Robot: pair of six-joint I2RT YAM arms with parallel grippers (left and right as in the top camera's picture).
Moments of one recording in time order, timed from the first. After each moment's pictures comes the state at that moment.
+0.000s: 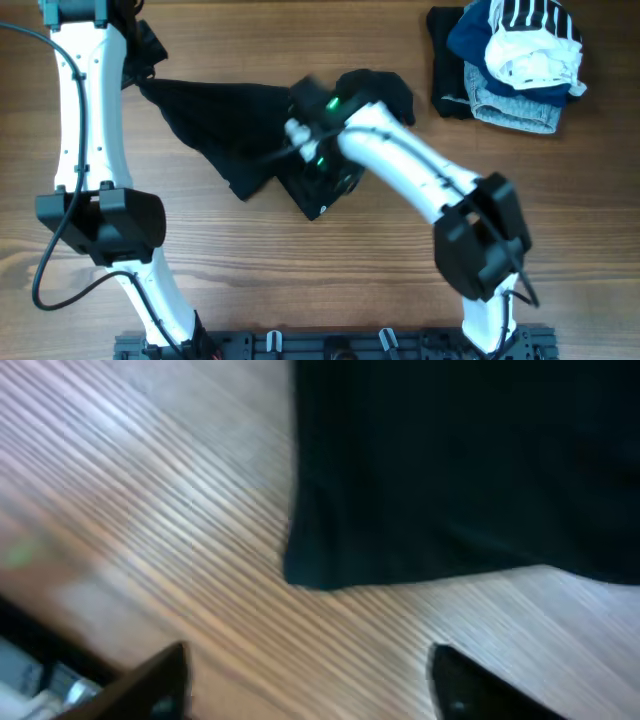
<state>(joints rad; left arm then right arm) 0.07 2.10 2.32 -1.52 -0.24 -0.53 0.72 2.05 1.67 -1.19 -0.21 0.07</state>
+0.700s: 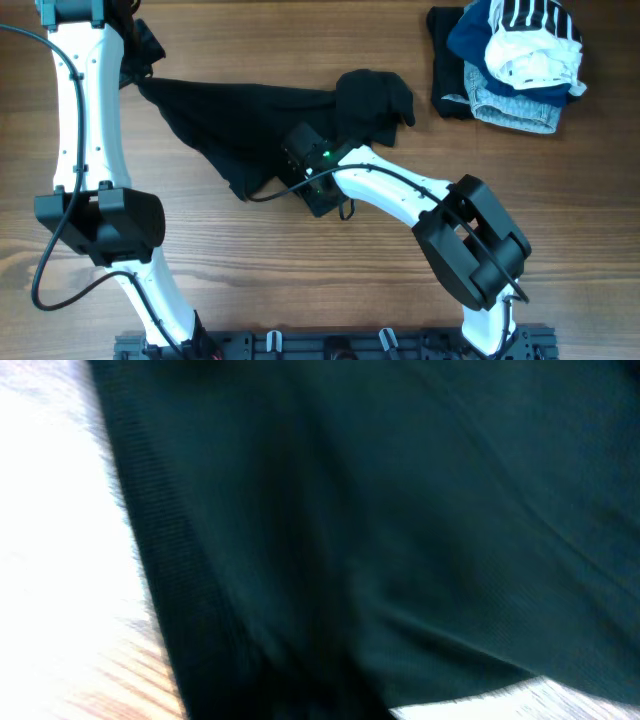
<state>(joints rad) 0.07 2.10 2.32 -1.52 -0.24 -0.53 0.76 2.02 1.34 -0.77 0.01 0.16</state>
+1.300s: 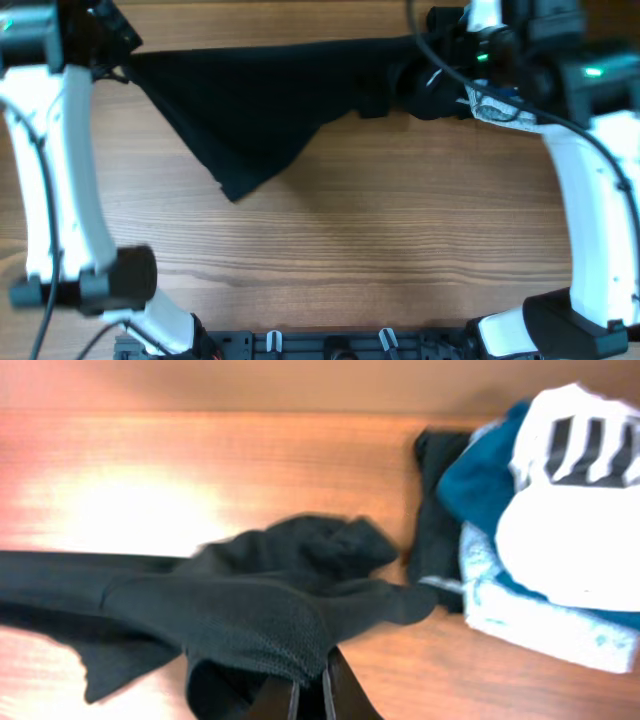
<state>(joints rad) 0.07 1.83 2.32 -1.46 -0.21 -0.53 0.22 1.64 2.11 -1.26 -0.01 0.14</state>
